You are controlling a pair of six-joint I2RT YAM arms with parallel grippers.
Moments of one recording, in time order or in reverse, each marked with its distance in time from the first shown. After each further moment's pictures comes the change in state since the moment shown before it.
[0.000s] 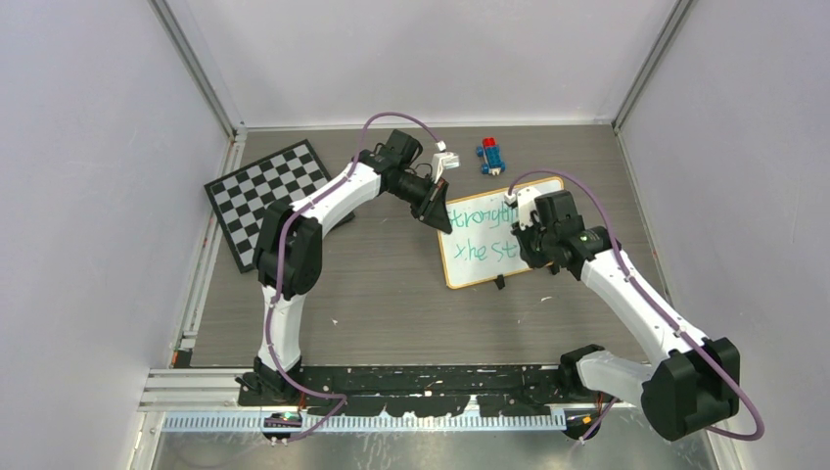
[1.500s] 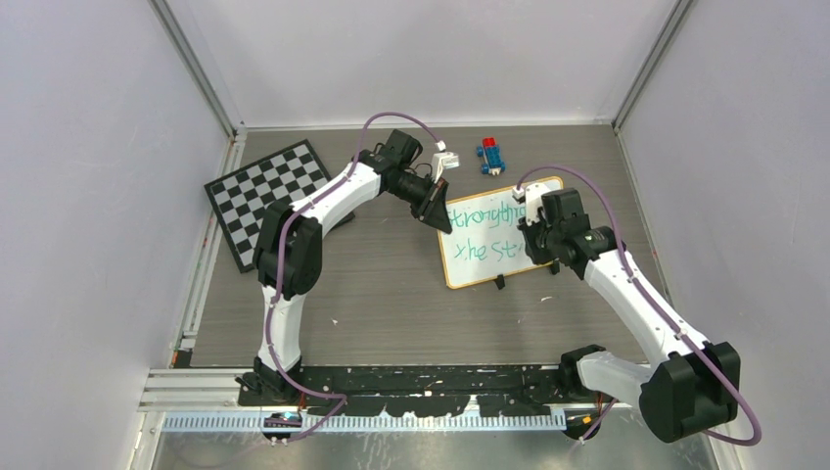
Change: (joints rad) left arm 0.000 0.000 0.000 0.000 0.000 -0.001; right arm -0.039 -0.021 0.001 0.027 0.008 0.026
